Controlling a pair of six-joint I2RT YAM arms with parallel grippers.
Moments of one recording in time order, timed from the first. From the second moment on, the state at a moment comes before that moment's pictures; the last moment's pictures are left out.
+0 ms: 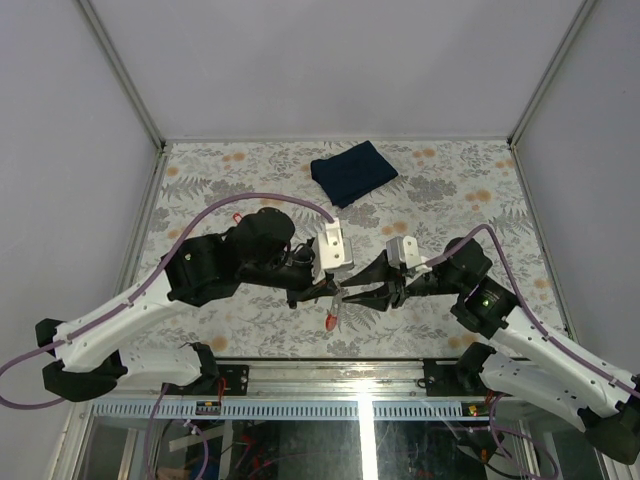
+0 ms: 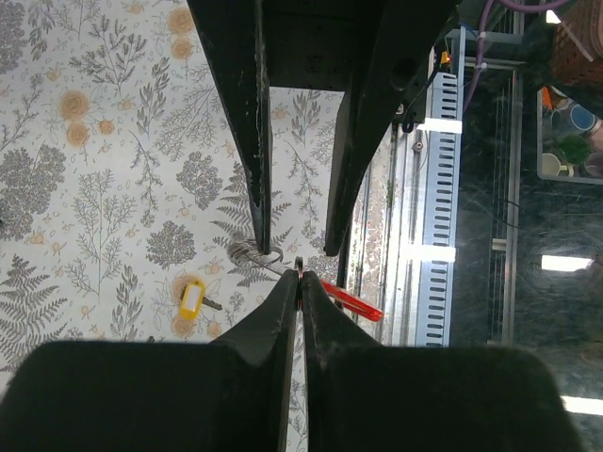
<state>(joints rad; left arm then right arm) -1.08 1.16 1.45 -0.87 0.35 0.20 0.80 0.79 0.69 0.11 -0.83 -0.04</state>
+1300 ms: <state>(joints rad) -1.11 1.20 1.49 -0.88 0.30 0.20 0.81 0.81 0.69 0.17 -0.83 -0.03</state>
